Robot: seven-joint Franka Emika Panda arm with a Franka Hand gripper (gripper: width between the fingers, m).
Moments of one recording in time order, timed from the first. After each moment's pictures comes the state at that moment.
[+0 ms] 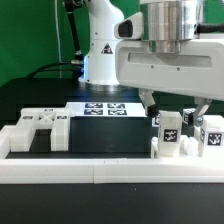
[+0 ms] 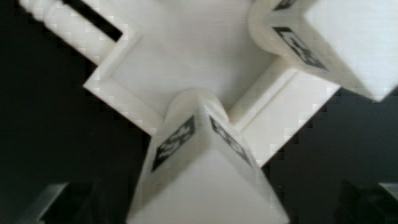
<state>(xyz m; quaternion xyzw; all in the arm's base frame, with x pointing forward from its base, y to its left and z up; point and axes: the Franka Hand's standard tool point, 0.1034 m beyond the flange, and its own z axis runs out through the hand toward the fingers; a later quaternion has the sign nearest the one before) 0.639 0.062 0.086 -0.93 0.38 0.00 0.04</state>
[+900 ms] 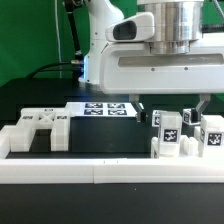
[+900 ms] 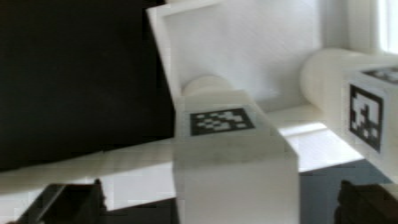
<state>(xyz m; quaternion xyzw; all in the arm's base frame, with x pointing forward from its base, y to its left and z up) 0.638 0.055 0.083 -1.00 0.07 -0.01 0.03</state>
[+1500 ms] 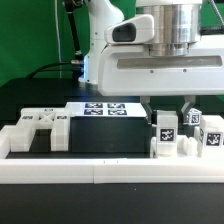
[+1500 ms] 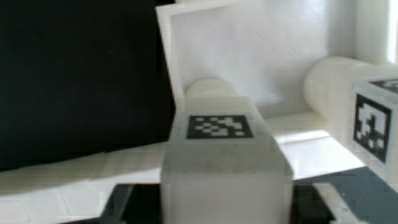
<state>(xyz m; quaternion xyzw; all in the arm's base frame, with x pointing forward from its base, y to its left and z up) 0.637 0.054 0.082 -1.00 0.09 -0.01 0.03</state>
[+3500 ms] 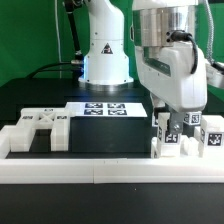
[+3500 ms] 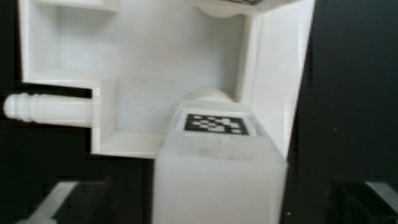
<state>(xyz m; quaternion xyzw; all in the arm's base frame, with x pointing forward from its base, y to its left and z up) 0.636 0.055 0.079 -0.75 0.66 0.02 0.05</state>
